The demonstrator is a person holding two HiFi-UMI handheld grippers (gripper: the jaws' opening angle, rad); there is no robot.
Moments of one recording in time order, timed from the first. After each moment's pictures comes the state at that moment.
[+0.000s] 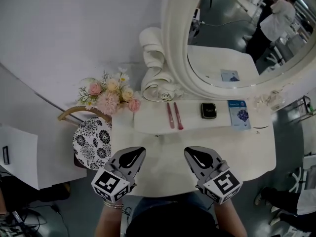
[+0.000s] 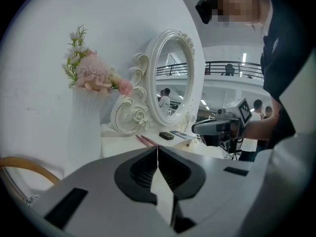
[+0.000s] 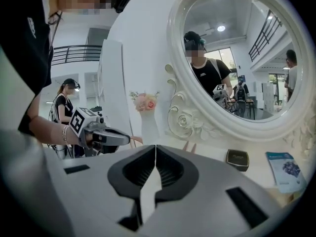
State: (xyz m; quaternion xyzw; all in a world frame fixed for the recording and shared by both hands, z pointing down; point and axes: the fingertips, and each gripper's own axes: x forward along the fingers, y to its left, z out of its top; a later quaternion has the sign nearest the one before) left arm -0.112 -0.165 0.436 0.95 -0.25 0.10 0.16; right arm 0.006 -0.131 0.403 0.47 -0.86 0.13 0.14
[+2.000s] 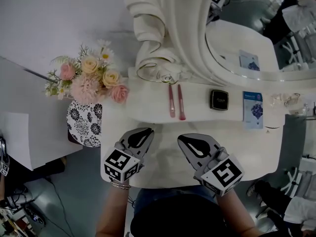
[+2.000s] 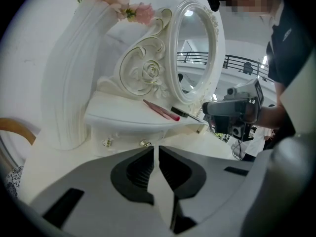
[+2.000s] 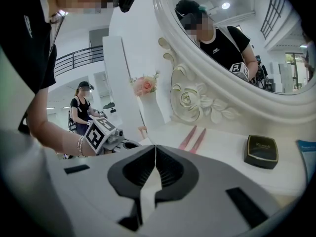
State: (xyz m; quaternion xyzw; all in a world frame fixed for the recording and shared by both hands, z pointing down) left arm -0.060 -0.189 0.546 0.92 -0.27 0.16 0.25; right arm 0.003 -0.166 0.451 0.36 -0.90 0.19 0.16
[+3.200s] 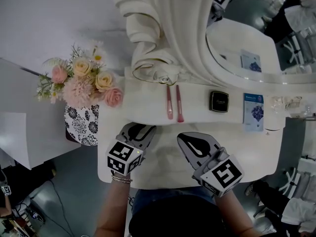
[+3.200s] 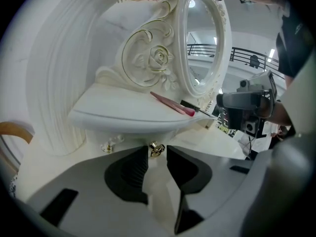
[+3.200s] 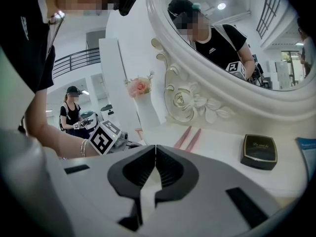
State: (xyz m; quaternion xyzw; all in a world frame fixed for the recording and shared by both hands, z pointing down) left arm -0.048 -0.216 0.571 0.90 -0.29 0.20 0.25; right arm 0.016 -0.178 0.459 0.38 -0.89 0.20 0.16
